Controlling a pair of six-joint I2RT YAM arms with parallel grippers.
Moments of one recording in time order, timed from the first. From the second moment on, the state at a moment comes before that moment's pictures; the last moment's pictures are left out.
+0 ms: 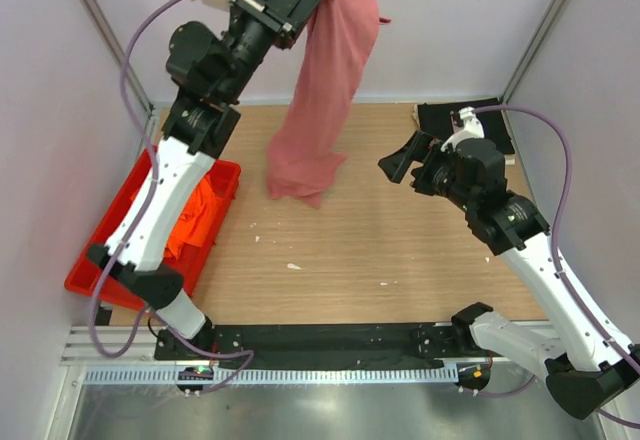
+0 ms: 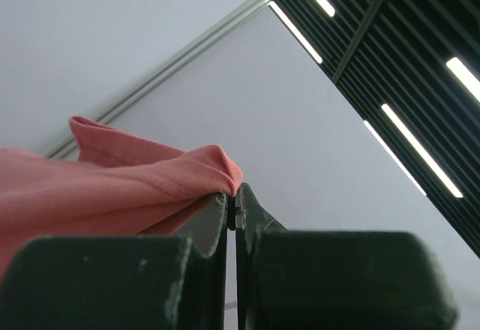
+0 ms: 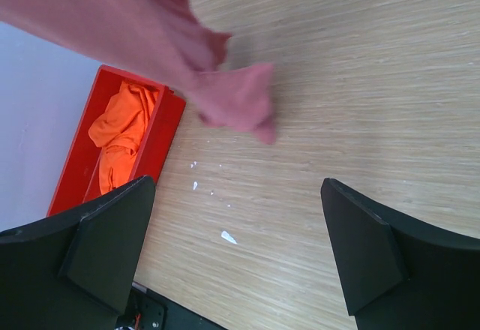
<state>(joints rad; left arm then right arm) -0.56 1.72 2.22 0.02 0.10 -1.15 0.46 0.97 1.14 -0.53 0.01 0.66</state>
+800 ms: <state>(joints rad) -0.56 0.78 0.76 -0.66 -0.32 -0.95 0.42 1.17 0.84 -0.57 0.28 0.89</state>
